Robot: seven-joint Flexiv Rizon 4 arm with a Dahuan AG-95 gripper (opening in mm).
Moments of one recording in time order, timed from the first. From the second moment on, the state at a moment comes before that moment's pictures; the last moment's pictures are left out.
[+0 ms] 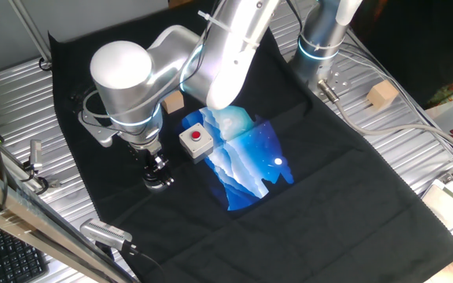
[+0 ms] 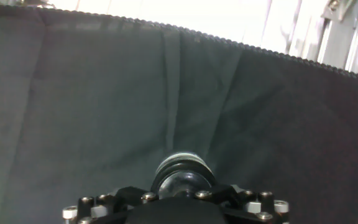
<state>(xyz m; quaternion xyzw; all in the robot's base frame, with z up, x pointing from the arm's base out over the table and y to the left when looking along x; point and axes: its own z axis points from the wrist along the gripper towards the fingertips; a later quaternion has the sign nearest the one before) 0.614 0.134 0.103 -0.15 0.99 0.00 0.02</state>
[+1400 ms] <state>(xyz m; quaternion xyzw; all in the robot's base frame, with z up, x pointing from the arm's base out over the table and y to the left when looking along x) 0.612 0.122 0.108 -0.37 0.93 0.00 0.02</state>
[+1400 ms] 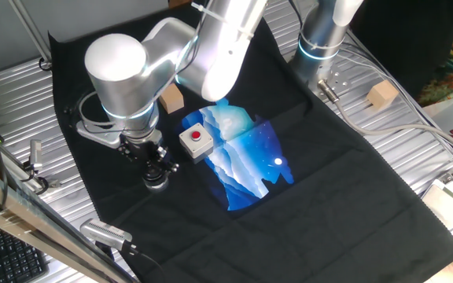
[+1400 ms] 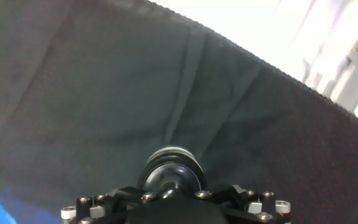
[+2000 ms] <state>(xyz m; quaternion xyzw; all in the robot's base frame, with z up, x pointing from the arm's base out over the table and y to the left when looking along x) 0.614 0.128 0.104 -0.48 0.88 0.00 0.01</state>
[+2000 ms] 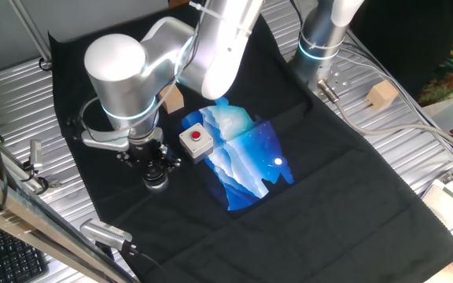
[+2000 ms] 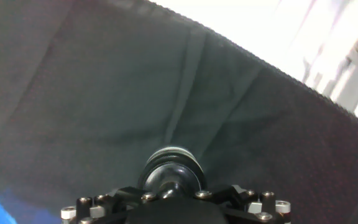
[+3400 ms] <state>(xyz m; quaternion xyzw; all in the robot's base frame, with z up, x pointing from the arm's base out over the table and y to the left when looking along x) 0.614 0.128 0.100 -0.50 0.86 0.00 0.00</state>
